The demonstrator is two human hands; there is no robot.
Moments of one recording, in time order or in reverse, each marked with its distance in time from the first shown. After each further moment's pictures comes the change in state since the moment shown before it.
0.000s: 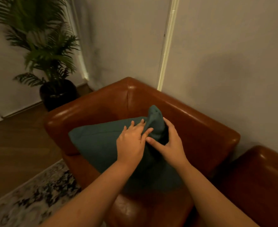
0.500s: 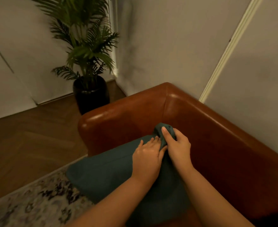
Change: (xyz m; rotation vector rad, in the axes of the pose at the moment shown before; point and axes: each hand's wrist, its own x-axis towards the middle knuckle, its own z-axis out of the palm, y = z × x) left_hand 0.053 -0.128 -0.013 0.081 -0.082 -0.044; right_hand 0.120 -0.031 0.154 0.147 0.102 0.178
